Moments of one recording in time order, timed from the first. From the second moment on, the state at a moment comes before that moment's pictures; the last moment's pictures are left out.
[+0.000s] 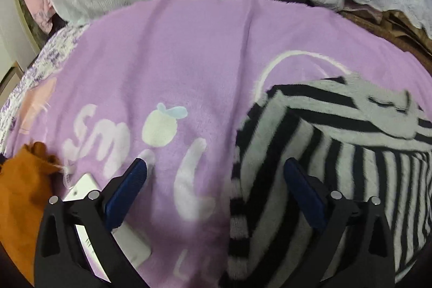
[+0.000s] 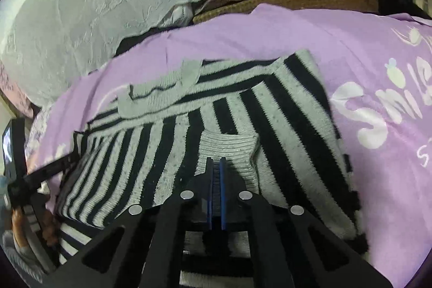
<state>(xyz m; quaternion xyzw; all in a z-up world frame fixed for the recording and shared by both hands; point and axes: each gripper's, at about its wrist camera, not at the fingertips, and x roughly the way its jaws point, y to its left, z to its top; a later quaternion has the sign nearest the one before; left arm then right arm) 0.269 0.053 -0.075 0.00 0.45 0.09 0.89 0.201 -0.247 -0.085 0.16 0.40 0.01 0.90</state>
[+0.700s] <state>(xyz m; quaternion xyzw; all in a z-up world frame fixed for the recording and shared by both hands) 0.122 0.042 -0.084 0.03 0.48 0.02 0.88 0.088 -0.235 -0.089 0.12 0.42 0.05 0.90</state>
